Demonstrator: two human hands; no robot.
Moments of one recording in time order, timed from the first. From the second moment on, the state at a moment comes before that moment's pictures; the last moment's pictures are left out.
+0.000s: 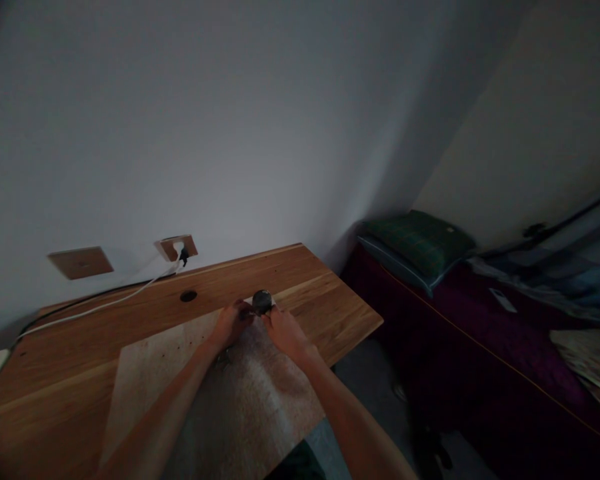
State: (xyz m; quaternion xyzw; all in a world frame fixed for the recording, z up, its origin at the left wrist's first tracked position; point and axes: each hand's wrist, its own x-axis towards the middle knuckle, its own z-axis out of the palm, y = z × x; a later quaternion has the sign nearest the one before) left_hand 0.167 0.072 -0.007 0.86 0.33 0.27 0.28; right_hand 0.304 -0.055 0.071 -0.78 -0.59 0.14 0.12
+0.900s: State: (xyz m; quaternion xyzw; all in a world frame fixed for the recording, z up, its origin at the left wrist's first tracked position) left_hand 0.167 0.073 -0.009 0.86 0.32 0.27 0.29; right_hand 0.304 -0.056 0.072 -0.78 -0.59 0.14 0.10
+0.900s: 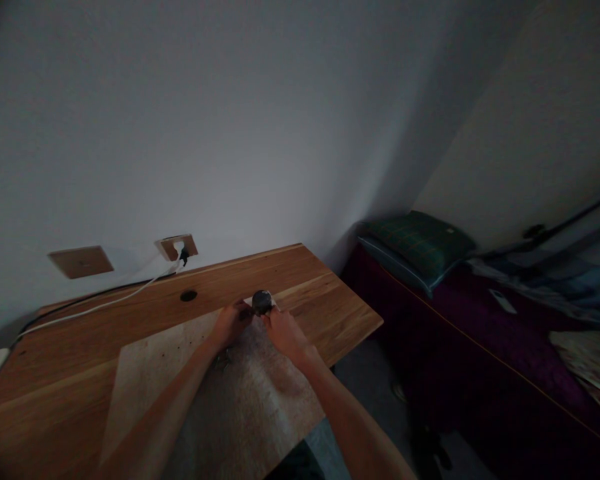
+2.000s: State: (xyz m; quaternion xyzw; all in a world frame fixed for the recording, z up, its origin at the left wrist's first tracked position) left_hand 0.168 0.071 -0.003 0.86 0.34 0.27 0.29; right_hand 0.304 -0.056 0.075 -0.78 -0.60 0.14 0.11
